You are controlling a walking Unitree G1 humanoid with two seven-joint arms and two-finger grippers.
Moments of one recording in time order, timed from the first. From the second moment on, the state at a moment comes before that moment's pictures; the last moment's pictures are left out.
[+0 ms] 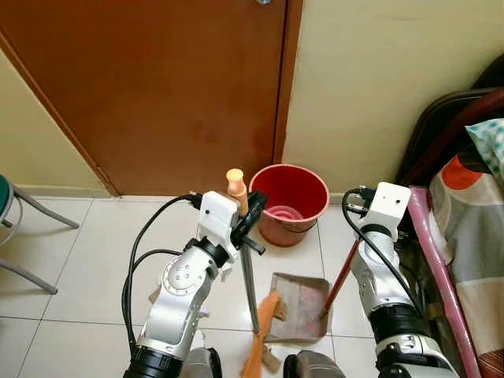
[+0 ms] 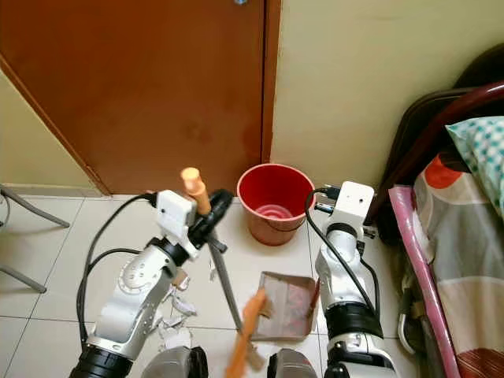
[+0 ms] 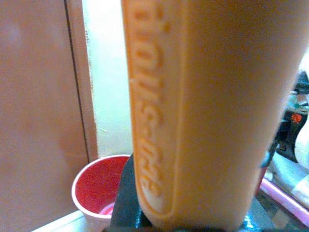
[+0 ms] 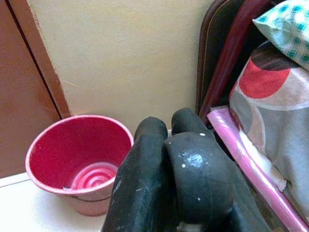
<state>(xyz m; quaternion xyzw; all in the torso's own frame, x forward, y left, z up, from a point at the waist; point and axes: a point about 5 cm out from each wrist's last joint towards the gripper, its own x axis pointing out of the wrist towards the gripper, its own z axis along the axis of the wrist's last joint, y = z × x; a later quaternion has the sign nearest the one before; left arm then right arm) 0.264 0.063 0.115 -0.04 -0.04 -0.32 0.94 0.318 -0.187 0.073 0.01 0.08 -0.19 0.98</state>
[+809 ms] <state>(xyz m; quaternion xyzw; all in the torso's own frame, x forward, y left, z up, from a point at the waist) 0.291 0.160 0.197 0.00 -0.18 -0.09 0.98 0.331 -0.176 0.084 0.07 0.07 -0.11 0.99</state>
